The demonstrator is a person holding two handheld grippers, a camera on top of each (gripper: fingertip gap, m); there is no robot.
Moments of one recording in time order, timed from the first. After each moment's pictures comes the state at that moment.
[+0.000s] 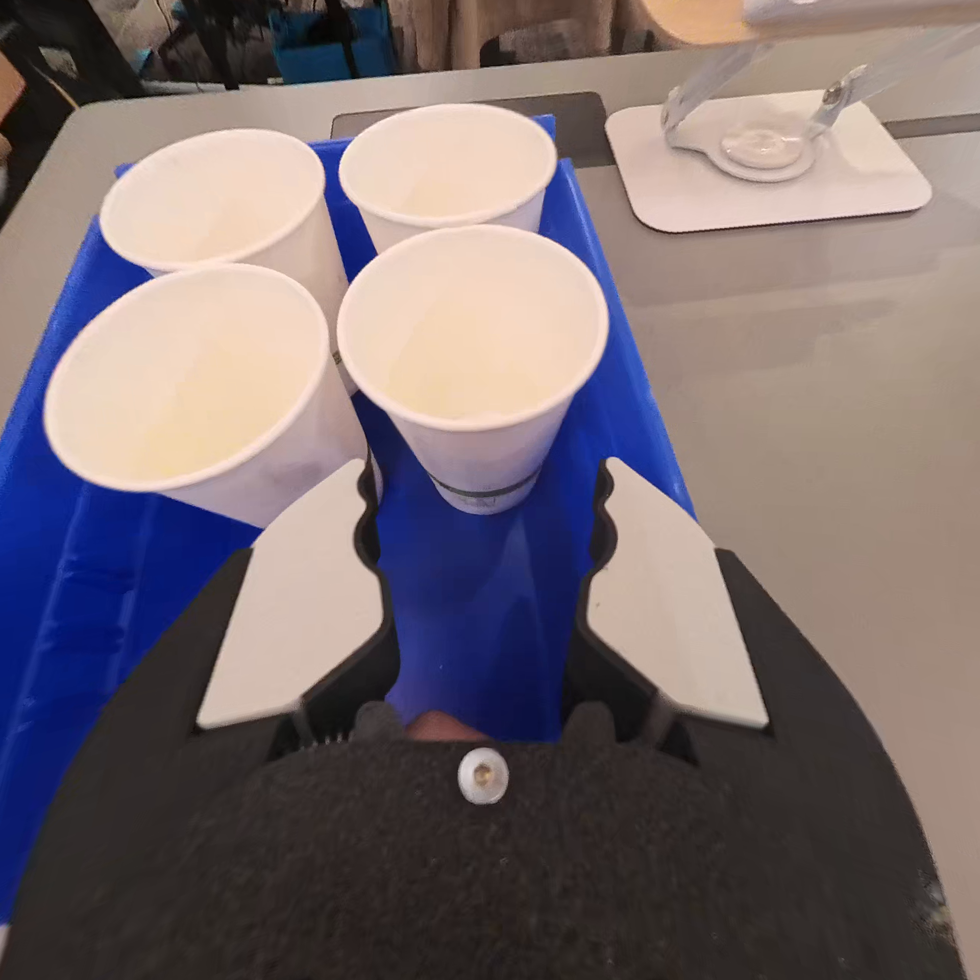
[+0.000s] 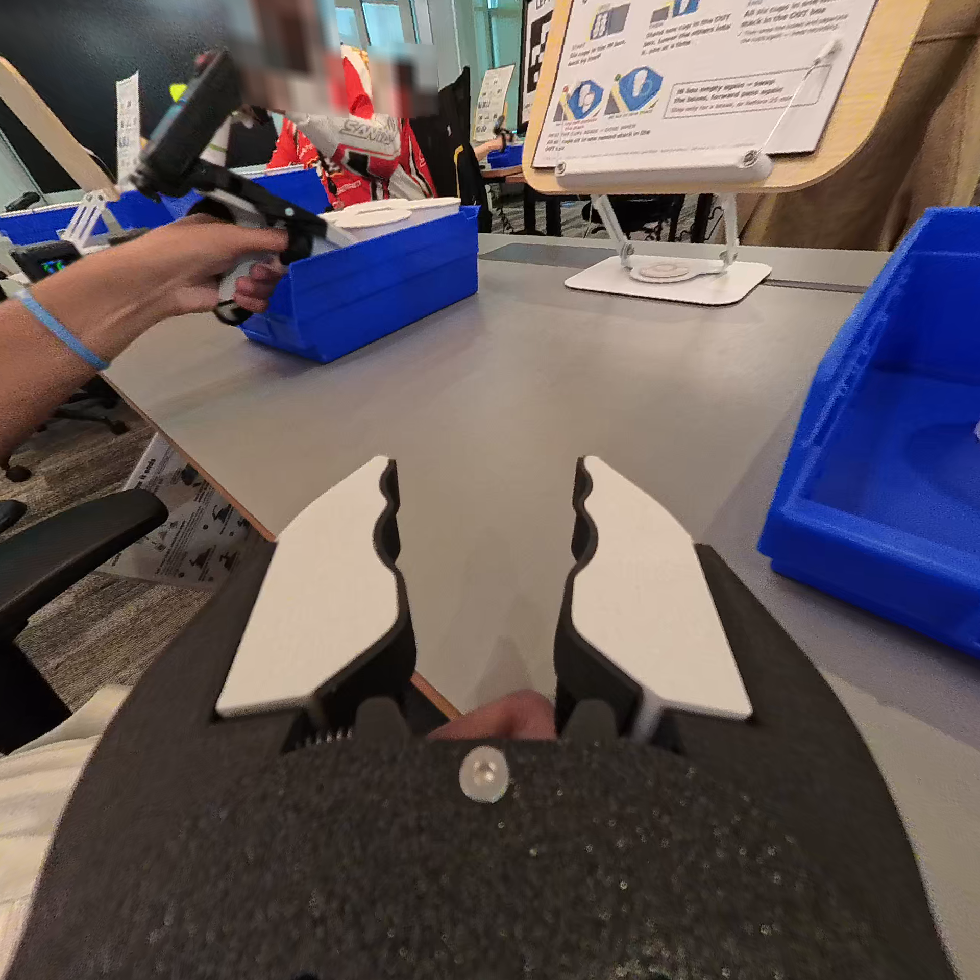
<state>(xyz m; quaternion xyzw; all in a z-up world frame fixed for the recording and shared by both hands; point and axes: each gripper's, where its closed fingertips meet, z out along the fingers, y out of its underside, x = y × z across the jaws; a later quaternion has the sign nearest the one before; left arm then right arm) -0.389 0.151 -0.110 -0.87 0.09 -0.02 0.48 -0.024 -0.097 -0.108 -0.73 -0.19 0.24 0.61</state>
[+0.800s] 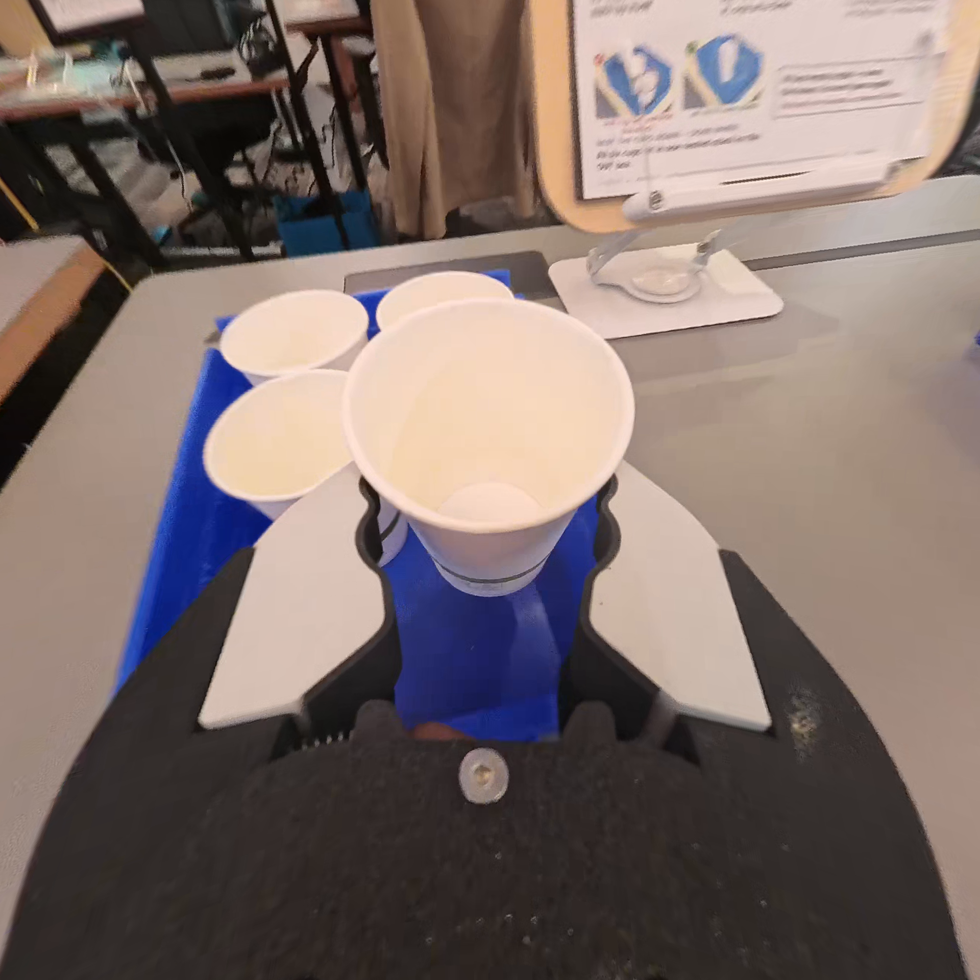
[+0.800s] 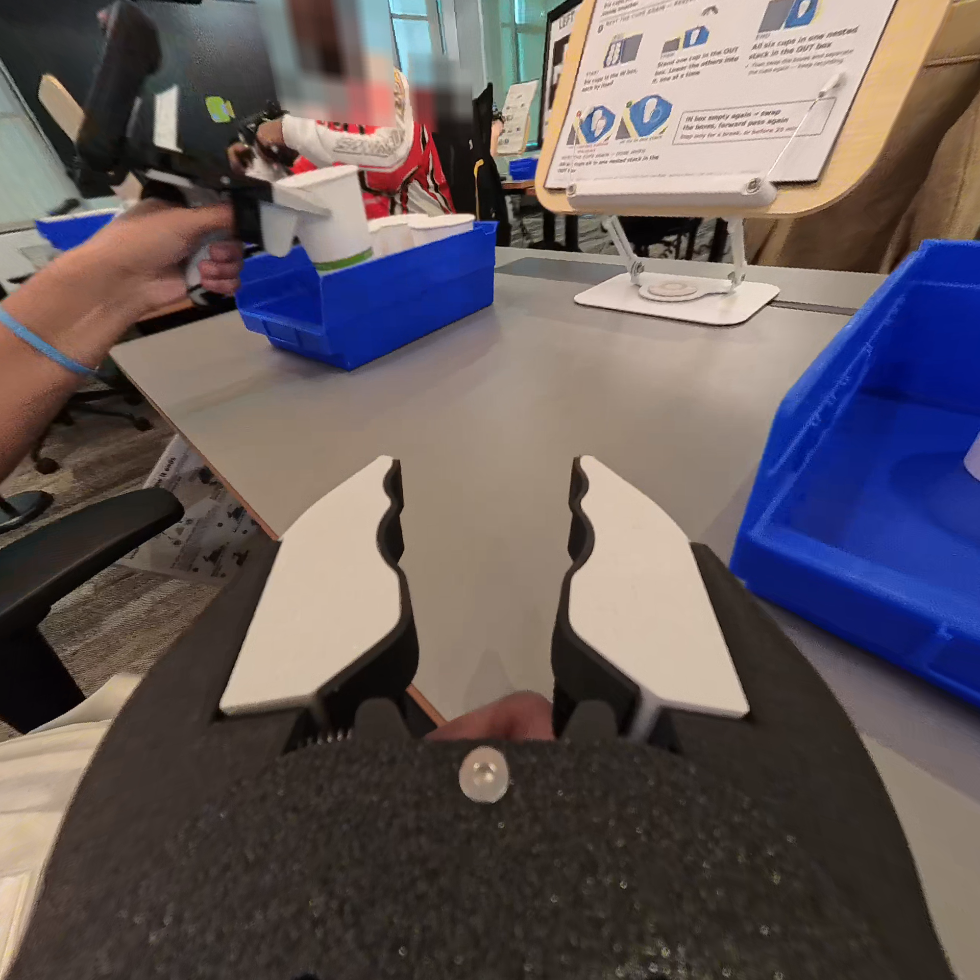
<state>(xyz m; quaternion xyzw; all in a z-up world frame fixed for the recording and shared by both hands) -0.395 0.123 -0.050 -0.81 0.13 -0.06 0.57 -0.014 -0.097 -0.096 -0.72 -0.21 0.25 0.62</state>
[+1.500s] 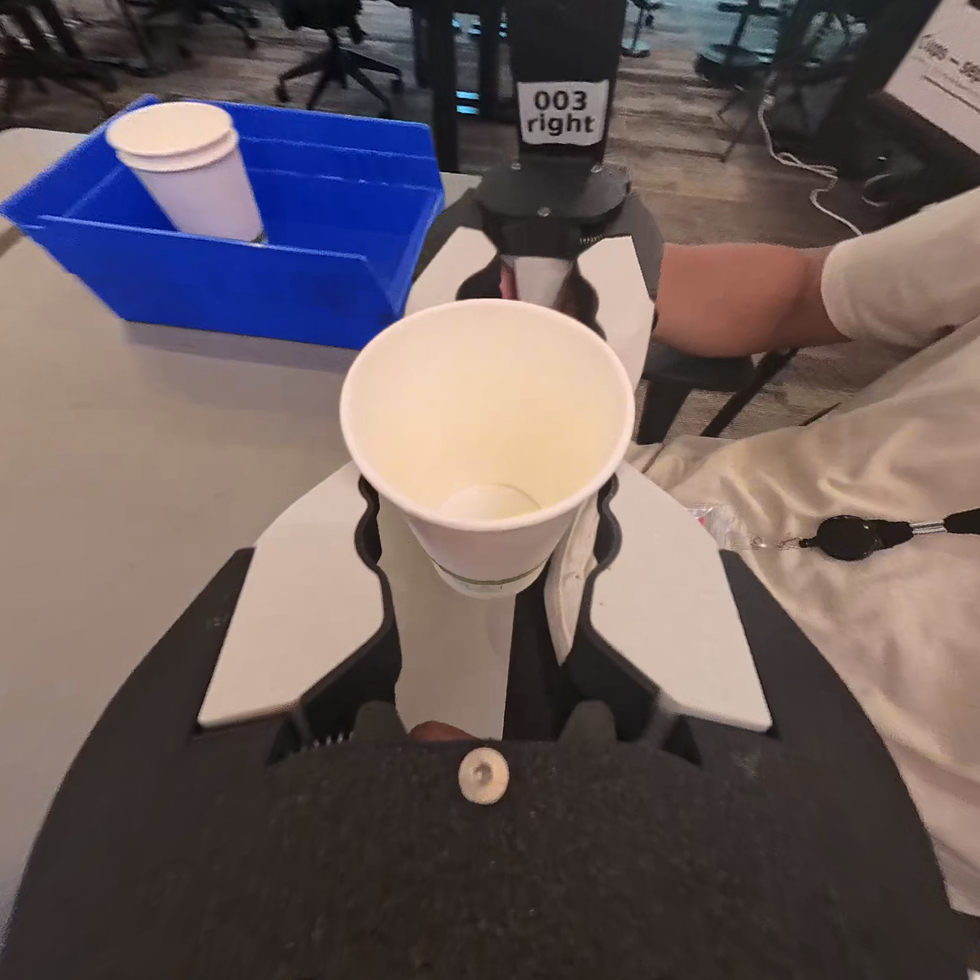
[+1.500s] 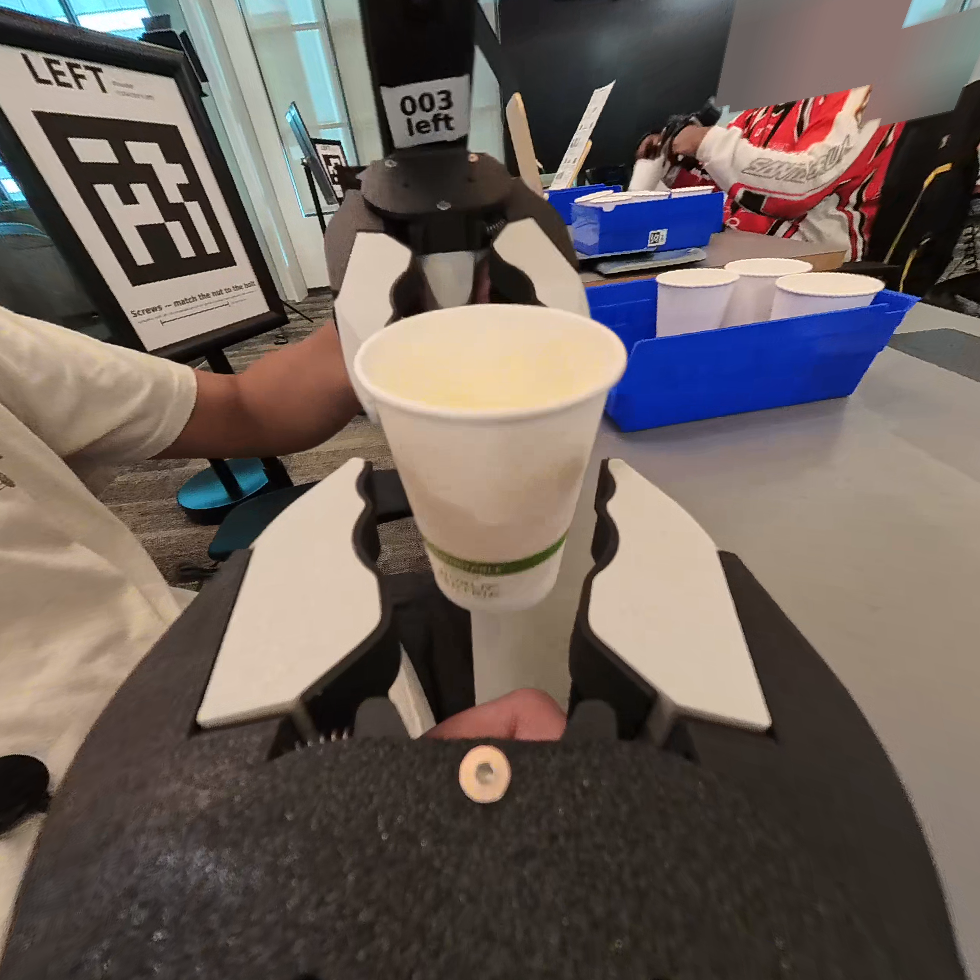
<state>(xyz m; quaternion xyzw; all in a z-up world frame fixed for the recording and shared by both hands) -0.138 -0.115 -0.036 -0.62 0.59 -0.37 0.36 -0.120 -0.120 -0.041 -0.58 -0.44 0.46 0.50</state>
